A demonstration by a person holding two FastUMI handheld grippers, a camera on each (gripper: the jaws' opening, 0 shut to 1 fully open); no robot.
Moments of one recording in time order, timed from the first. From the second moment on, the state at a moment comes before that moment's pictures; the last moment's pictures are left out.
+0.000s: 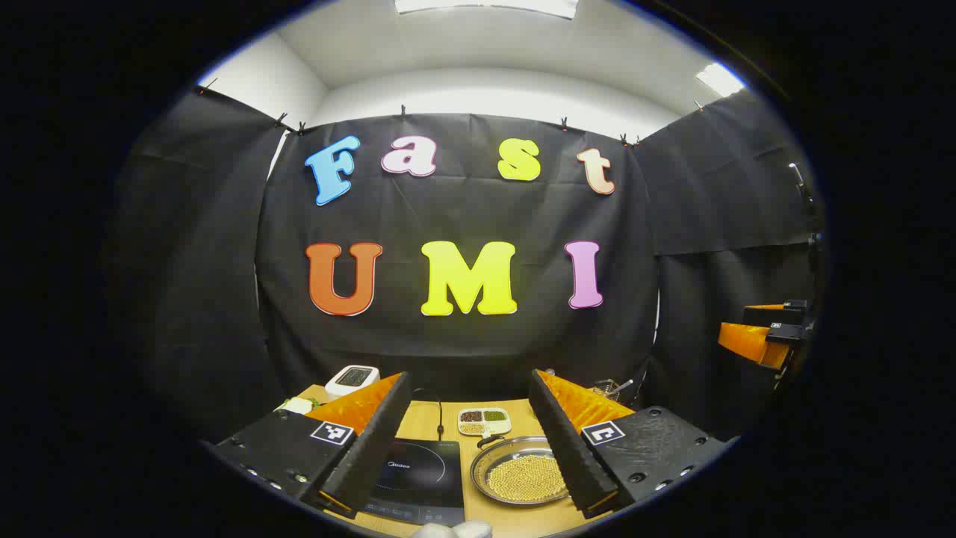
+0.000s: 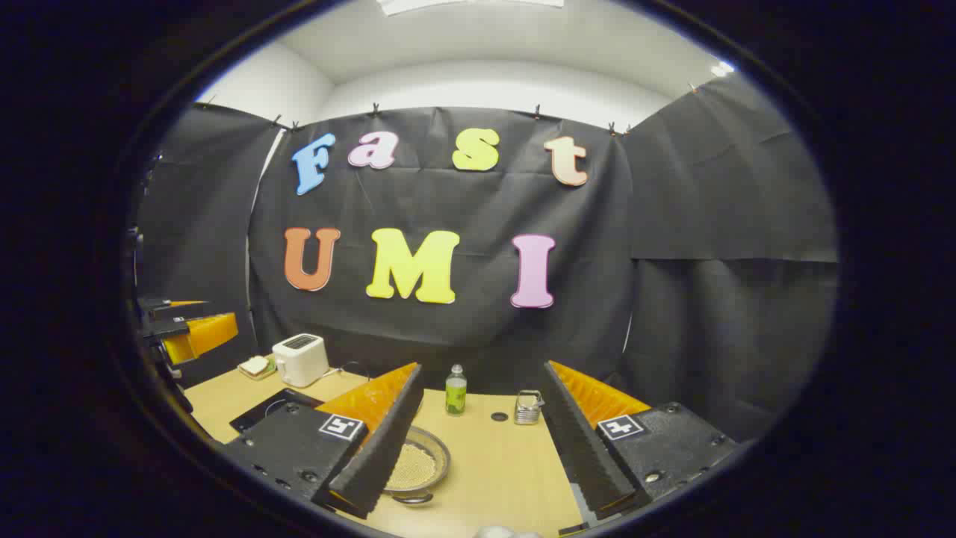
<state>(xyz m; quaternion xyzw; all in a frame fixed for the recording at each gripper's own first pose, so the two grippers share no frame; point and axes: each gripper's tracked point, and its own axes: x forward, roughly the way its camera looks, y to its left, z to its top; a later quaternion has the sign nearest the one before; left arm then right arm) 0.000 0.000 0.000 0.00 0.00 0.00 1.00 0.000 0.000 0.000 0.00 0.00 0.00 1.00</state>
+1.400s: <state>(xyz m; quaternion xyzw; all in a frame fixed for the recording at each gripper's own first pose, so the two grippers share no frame) -0.028 0.025 -0.016 -0.01 0.00 0.01 1.00 0.002 0.108 -0.134 0.05 0.21 0.13 0.97</state>
